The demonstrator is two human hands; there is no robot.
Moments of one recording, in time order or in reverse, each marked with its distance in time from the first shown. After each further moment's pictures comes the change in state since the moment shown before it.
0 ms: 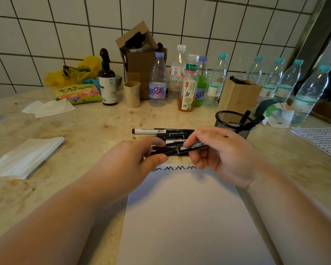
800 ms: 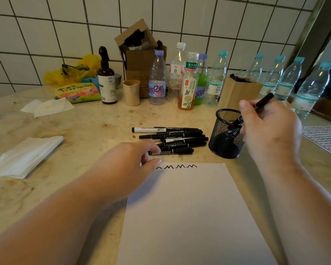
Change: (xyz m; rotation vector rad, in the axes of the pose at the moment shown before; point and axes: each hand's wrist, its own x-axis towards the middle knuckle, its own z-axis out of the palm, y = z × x) left_hand 0.001 -0.017 0.009 0.224 -0.030 -0.048; right_hand -0.002 -0.015 -0.038 -0.803 1.022 -0.379
